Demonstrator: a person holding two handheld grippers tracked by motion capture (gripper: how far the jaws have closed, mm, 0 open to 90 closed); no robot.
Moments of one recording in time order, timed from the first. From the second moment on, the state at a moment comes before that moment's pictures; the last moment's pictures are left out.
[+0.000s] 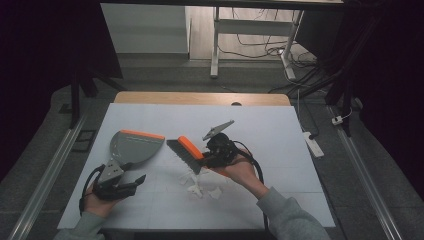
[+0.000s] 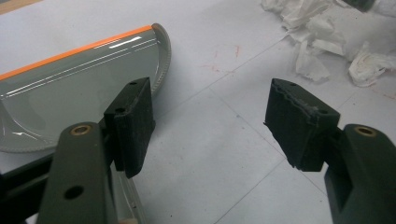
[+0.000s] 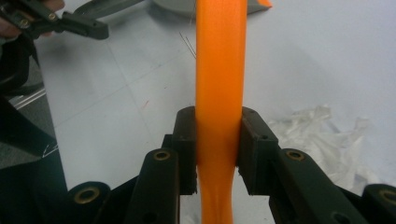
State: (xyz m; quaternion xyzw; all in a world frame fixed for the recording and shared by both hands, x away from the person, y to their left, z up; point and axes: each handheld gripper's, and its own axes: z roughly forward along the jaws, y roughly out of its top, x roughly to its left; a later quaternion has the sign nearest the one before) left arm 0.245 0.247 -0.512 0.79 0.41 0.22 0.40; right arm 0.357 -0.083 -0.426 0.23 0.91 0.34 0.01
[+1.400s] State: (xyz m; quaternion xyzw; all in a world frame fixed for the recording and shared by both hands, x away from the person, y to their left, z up) left arm 0.246 0.248 -0.513 0.79 0.41 0.22 0.39; right arm 0.374 -0.085 -0.459 0.26 0.94 0.23 -0.03
